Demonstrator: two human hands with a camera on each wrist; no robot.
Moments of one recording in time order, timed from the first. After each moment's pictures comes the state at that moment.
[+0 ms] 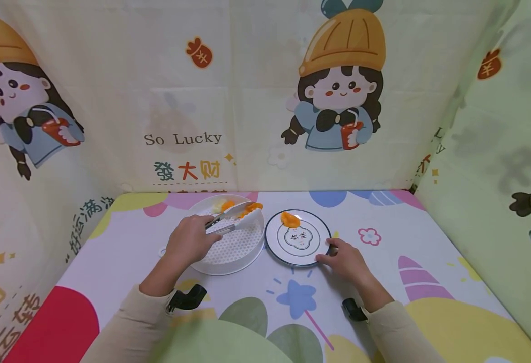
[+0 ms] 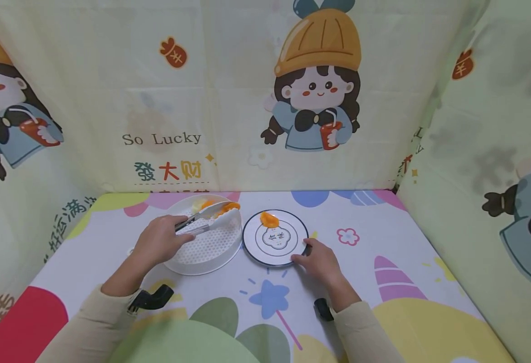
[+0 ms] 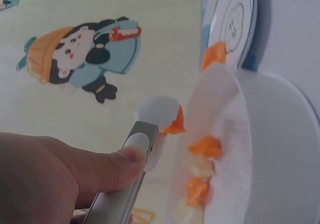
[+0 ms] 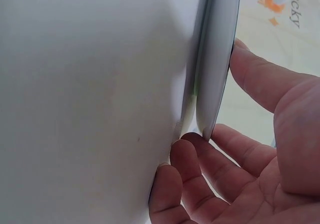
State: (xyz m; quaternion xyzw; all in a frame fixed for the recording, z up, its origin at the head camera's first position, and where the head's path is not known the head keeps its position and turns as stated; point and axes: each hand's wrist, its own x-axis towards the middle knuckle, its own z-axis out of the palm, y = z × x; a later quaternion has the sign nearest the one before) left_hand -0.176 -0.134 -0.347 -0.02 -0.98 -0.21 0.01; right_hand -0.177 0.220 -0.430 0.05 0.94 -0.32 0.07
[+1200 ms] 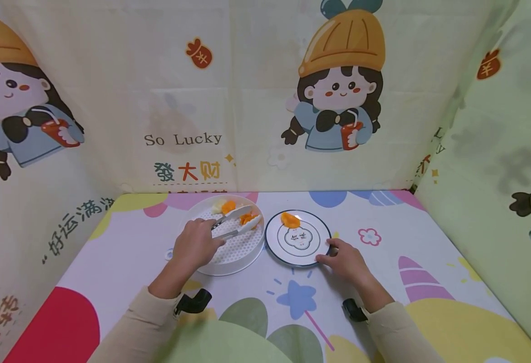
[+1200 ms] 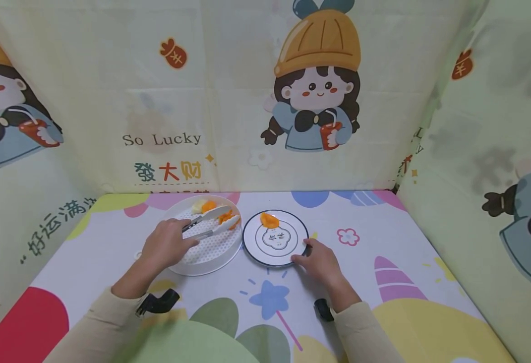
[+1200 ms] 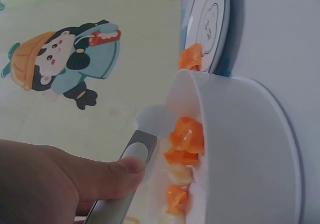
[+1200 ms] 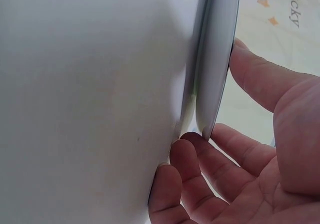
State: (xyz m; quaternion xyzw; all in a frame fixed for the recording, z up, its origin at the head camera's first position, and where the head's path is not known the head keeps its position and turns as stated) left_hand -0.179 -0.126 -0.364 -0.01 -0.98 -0.18 0.03; right_hand -0.178 0.219 -0.431 0.06 0.94 -0.33 0.07
